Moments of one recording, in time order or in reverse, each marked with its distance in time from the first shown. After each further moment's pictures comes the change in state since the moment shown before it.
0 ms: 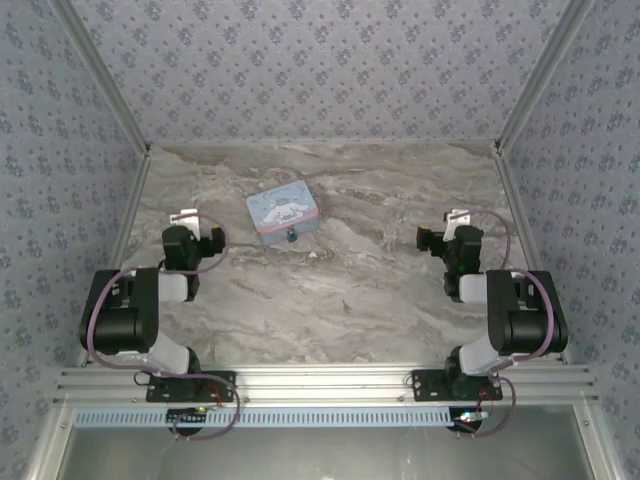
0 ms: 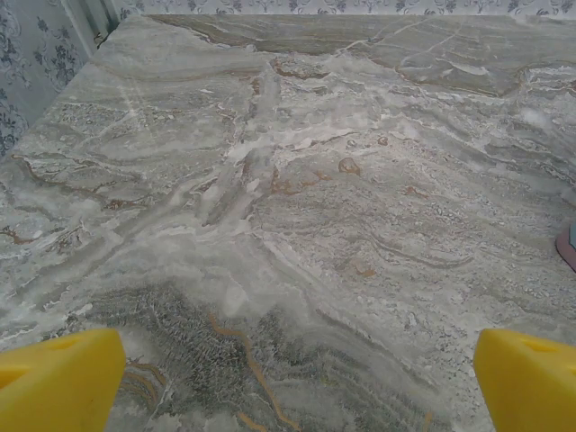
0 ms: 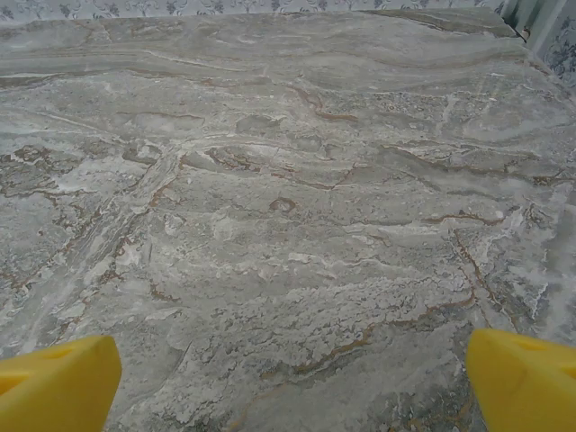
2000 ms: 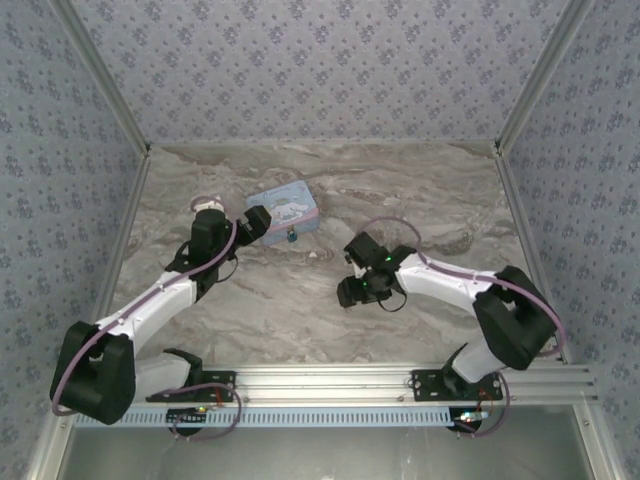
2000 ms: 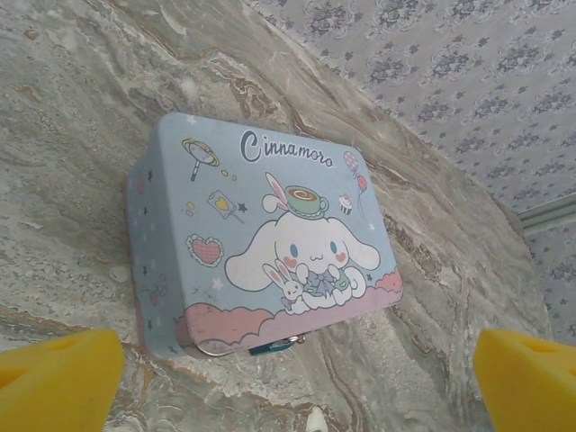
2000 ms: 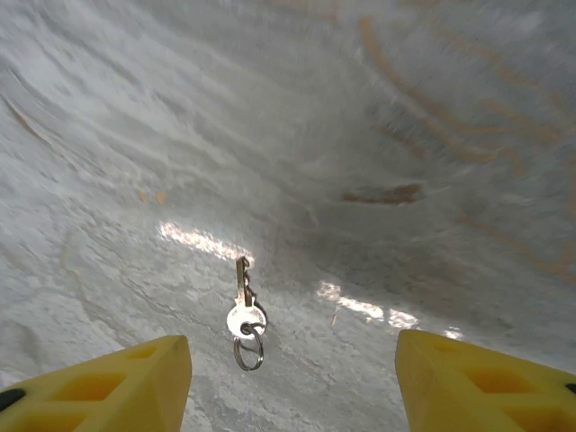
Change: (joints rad) left arm -0.393 -0.354 0.212 -0.591 0.071 -0.786; right arm 0.821 0.052 0.499 -1.324 -0.148 0.503
